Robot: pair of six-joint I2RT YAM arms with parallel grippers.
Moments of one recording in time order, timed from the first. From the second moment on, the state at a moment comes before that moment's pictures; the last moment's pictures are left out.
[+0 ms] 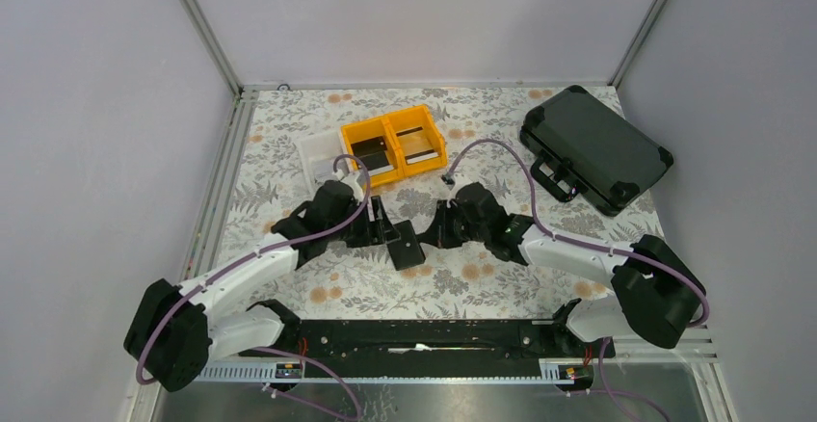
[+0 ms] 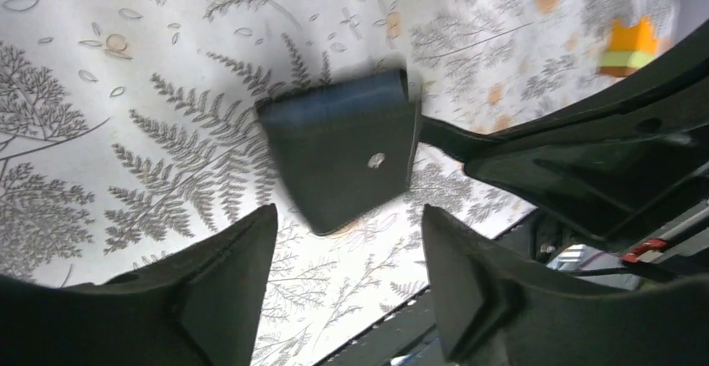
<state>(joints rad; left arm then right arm) -0.59 1.08 0.62 -0.25 0.24 -0.69 0.82 1.37 0.69 0.05 -0.18 0.68</state>
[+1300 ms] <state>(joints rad) -0.69 1.26 0.57 0.00 0.18 -0.81 0.82 1.28 0.64 0.04 -0.25 0.65</state>
